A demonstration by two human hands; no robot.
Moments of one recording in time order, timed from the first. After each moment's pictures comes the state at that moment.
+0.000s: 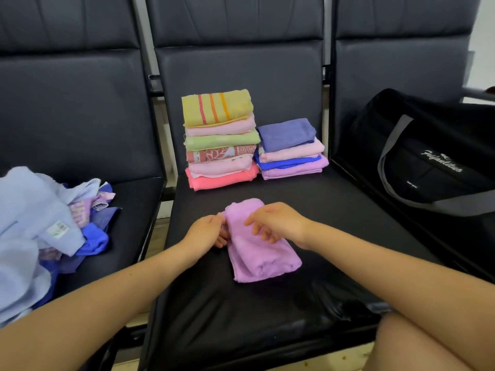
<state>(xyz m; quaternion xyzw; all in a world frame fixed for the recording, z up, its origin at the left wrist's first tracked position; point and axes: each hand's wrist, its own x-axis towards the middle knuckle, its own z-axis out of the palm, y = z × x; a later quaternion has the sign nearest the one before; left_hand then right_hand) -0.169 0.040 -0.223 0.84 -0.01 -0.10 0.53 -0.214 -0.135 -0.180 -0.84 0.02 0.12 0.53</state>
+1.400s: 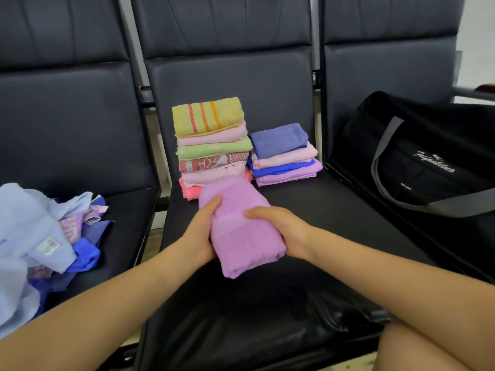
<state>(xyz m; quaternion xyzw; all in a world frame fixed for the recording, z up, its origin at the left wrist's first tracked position) -0.183 0.011 -0.178 0.50 0.12 -0.21 0.83 -0.217 -0.144 -0.179 -0.56 0.09 0.16 0.81</state>
